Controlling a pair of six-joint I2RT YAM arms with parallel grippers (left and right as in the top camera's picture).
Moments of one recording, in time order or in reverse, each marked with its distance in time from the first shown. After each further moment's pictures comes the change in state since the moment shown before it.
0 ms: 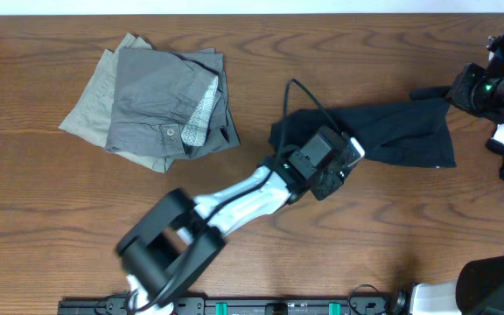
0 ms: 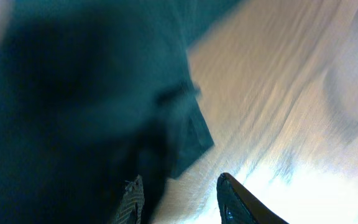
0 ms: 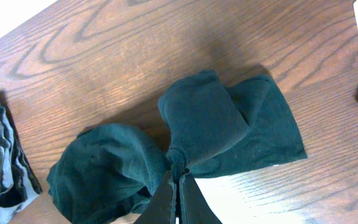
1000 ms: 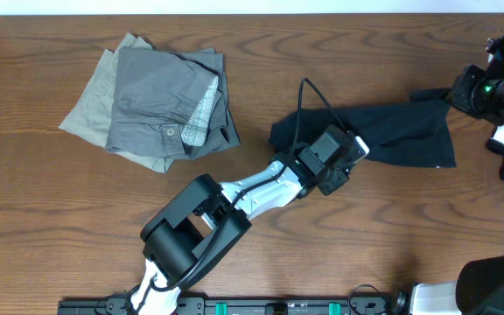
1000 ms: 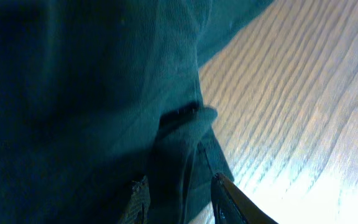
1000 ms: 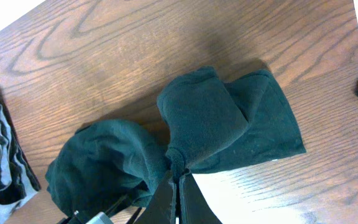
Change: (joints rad) left arm 0.000 0.111 0.072 0.071 -0.040 0.011; right arm 0.000 0.000 0.000 -0.018 0.005 0.000
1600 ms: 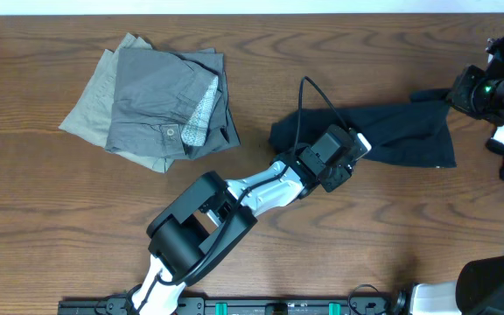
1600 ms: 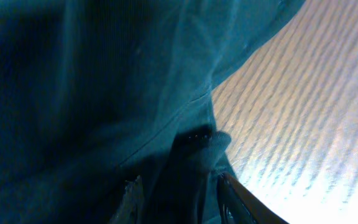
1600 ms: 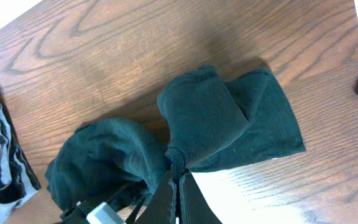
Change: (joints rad) left arm 0.000 0.041 0.002 0.079 -0.030 0.000; right arm 0.000 0.000 0.000 -0.006 0.000 0.000
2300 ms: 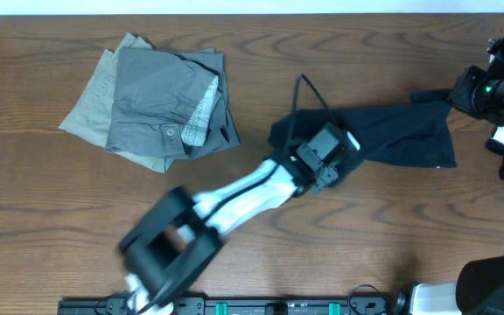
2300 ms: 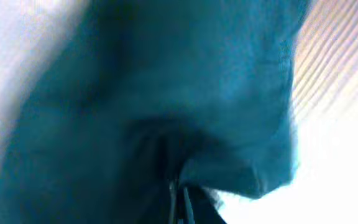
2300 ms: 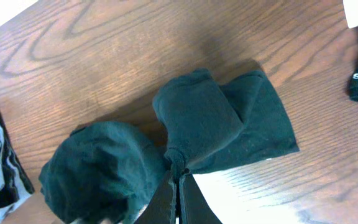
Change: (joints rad) left arm 0.000 -0.191 0.013 -0.334 -0.154 0.023; right arm -0.001 0.000 0.000 0.008 0.027 -0.001
